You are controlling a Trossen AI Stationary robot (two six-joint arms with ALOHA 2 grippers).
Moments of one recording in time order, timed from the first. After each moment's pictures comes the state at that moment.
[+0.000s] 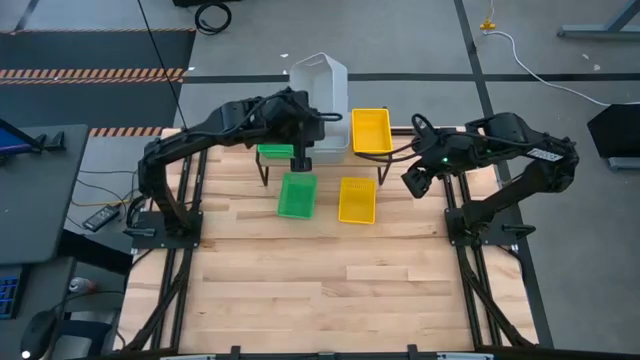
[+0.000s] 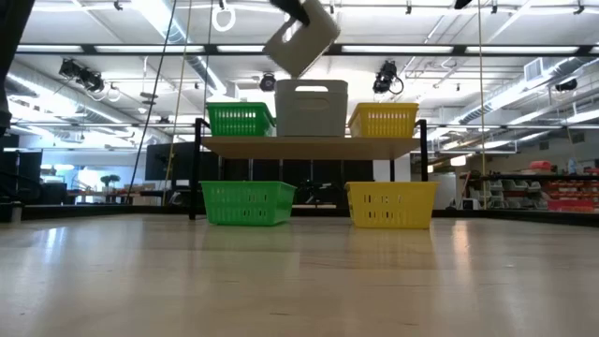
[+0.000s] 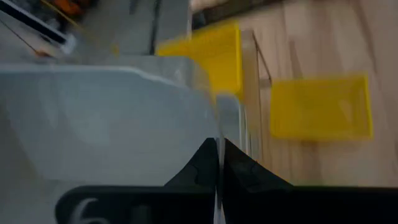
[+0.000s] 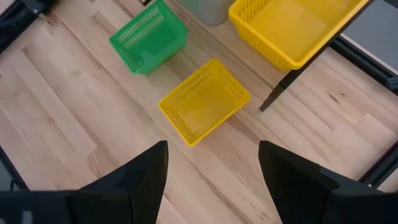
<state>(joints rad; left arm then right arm) 0.24 1.76 2.09 -1.02 -0.25 0.48 0.06 1.29 1.79 -1.57 0.28 0.82</state>
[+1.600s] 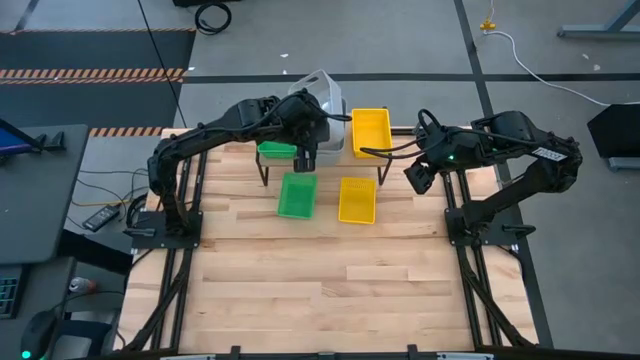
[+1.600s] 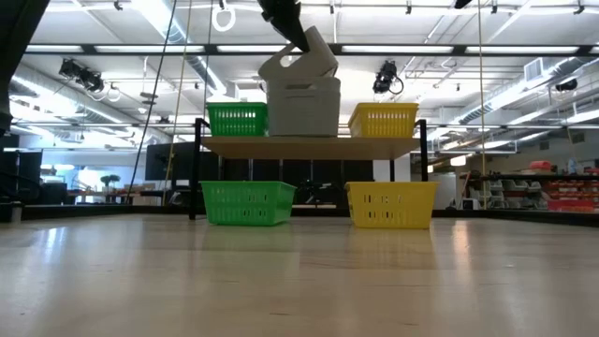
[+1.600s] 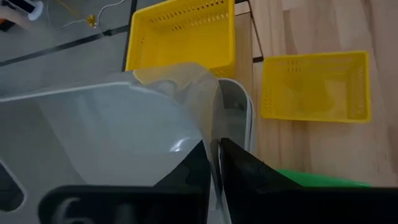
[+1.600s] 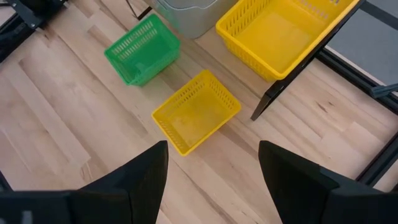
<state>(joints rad) 0.28 1.84 2.09 -1.07 -0.21 0.45 0.06 1.27 1.79 -1.57 0.33 0.81</state>
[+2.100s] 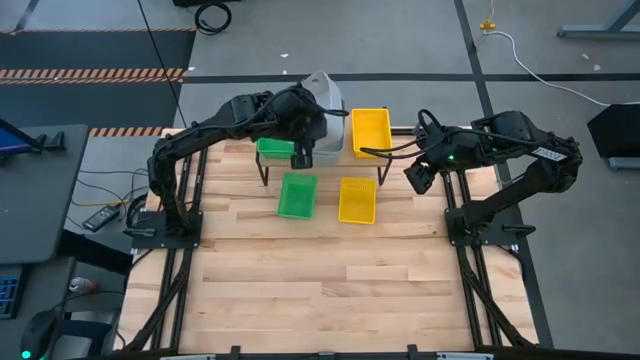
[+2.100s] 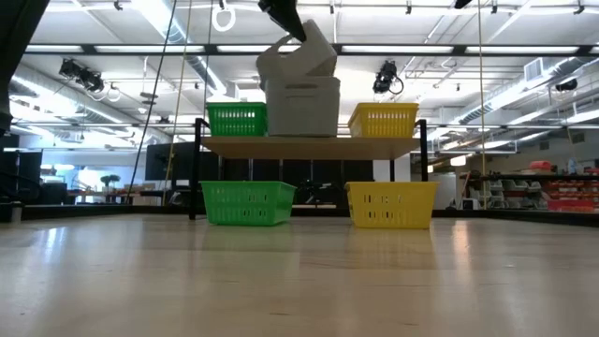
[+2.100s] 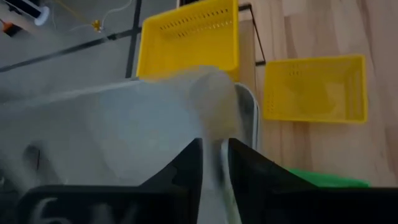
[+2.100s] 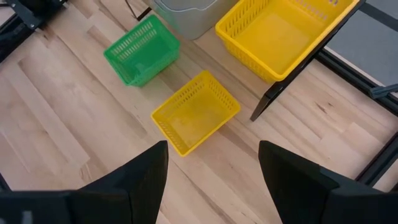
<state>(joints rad) 0.28 1.84 2.16 -1.13 -0.21 0.46 0.06 1.27 1.79 -1.57 0.33 0.81</state>
